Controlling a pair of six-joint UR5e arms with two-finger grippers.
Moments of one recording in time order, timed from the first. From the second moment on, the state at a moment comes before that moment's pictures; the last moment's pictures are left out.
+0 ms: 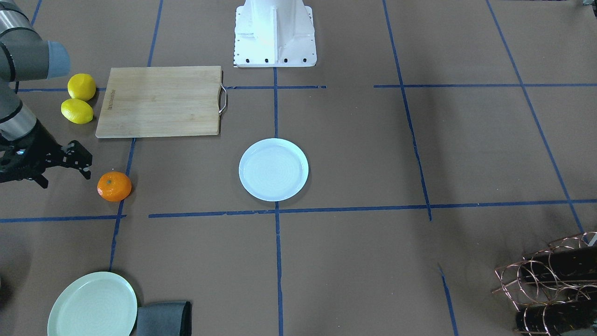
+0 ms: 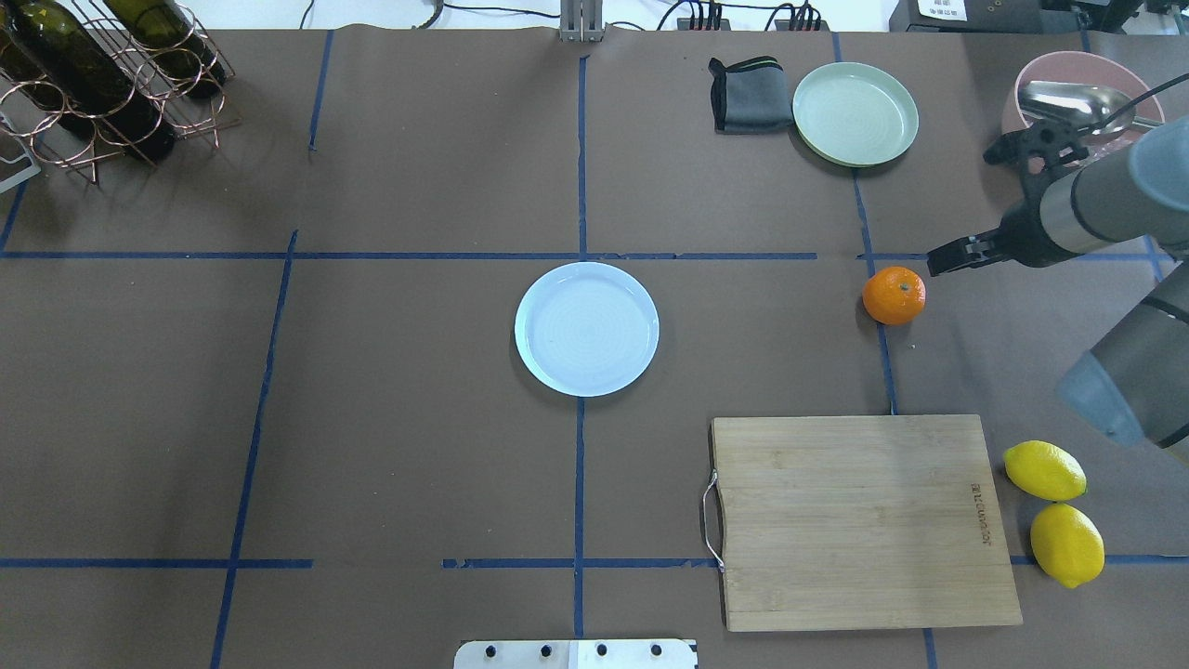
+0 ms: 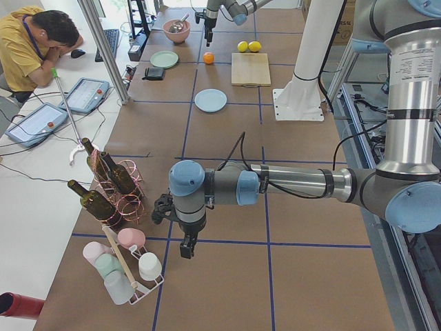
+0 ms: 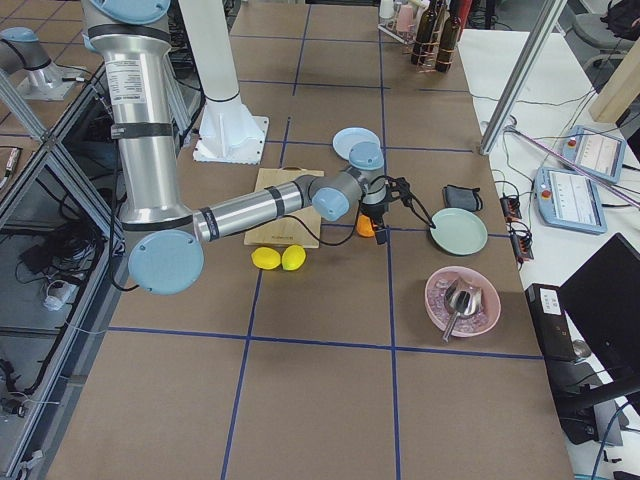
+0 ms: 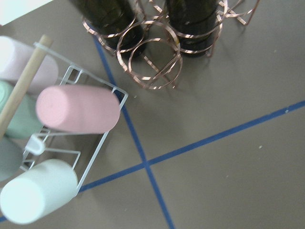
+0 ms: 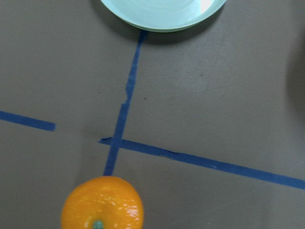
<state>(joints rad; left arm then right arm) -1.63 -1.52 -1.68 -1.50 -2.24 0.26 0.91 -1.44 1.73 -1.12 1.99 0.72</state>
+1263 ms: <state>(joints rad) -1.63 -1.52 -1.68 -1.51 -2.24 0.26 0.75 -1.35 1.60 -1.11 1.80 0.80</state>
